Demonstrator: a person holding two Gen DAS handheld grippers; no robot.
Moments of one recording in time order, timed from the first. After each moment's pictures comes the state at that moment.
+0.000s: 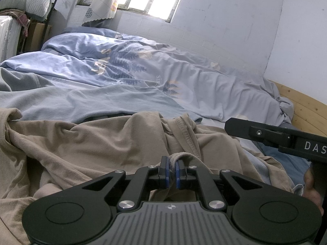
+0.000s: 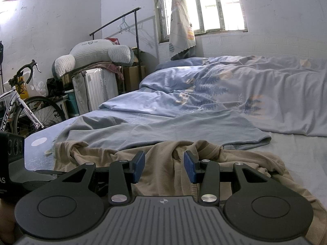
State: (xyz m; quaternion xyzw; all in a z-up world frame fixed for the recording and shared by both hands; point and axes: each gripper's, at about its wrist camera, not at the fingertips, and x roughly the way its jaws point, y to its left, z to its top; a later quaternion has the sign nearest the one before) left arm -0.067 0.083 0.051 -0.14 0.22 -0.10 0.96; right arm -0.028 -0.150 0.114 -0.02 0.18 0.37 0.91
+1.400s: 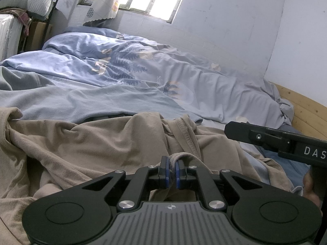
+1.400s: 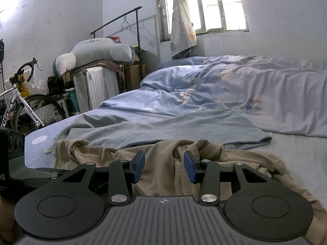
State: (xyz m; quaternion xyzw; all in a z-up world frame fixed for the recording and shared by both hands) left arm -0.071 0.082 0.051 -0.15 0.22 -0.10 0.96; right arm -0.029 -0.146 0.113 -0.02 0.18 0.37 0.91
